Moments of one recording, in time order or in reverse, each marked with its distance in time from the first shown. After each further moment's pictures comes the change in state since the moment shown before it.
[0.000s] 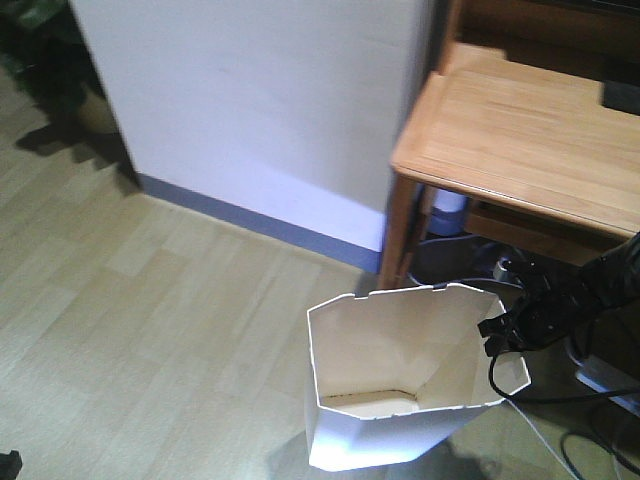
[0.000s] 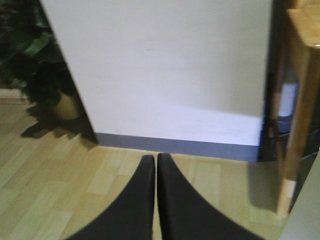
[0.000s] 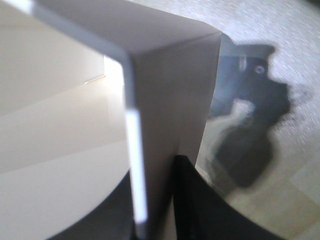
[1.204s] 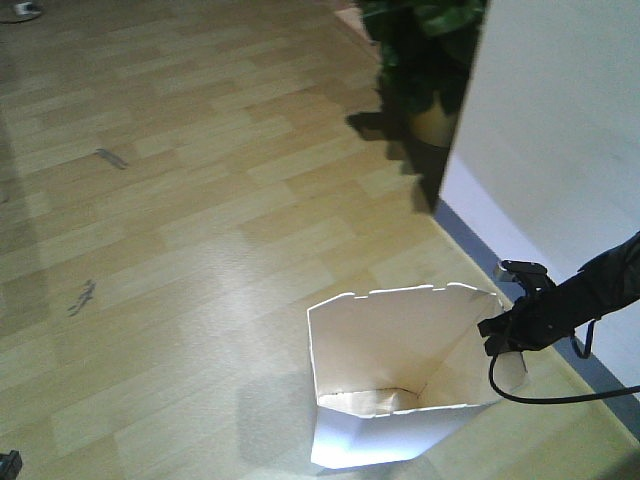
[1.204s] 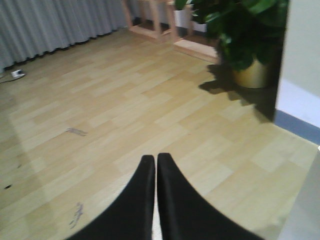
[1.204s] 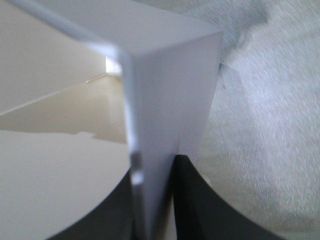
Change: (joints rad) left arm 0.000 0.000 0.000 0.000 0.000 0.000; right arm 0.004 0.000 0.000 0.000 -0.004 0.000
